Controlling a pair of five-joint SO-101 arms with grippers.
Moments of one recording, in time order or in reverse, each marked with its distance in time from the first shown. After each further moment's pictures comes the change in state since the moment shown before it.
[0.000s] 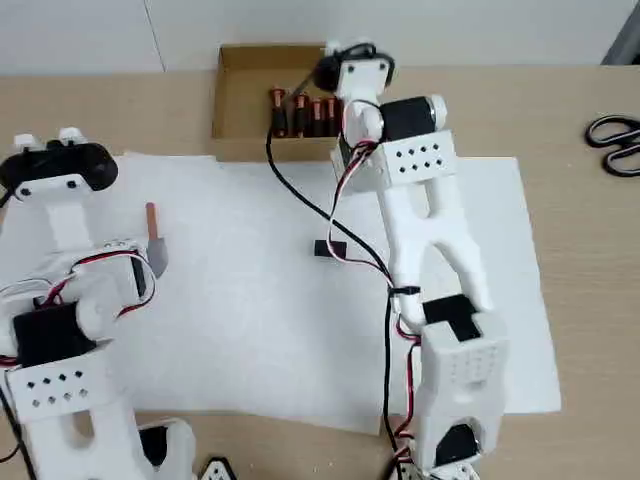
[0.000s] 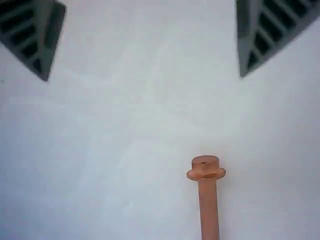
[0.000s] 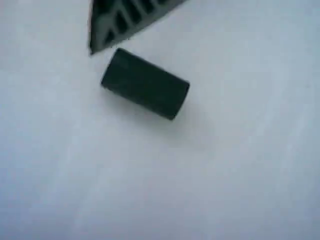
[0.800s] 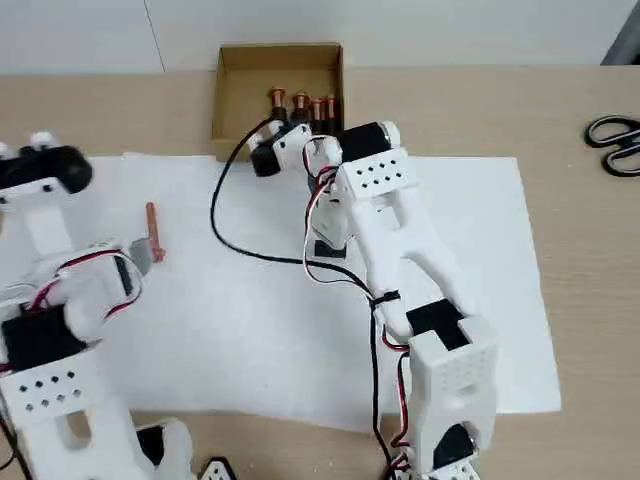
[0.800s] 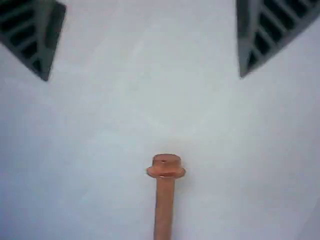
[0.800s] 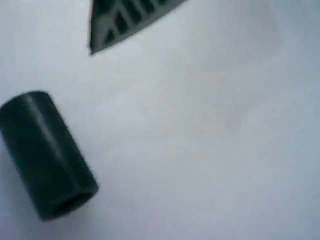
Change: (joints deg) left arm -6.2 0.0 0.0 0.0 2.0; right arm -6.2 0.9 12.0 -1.0 33.8
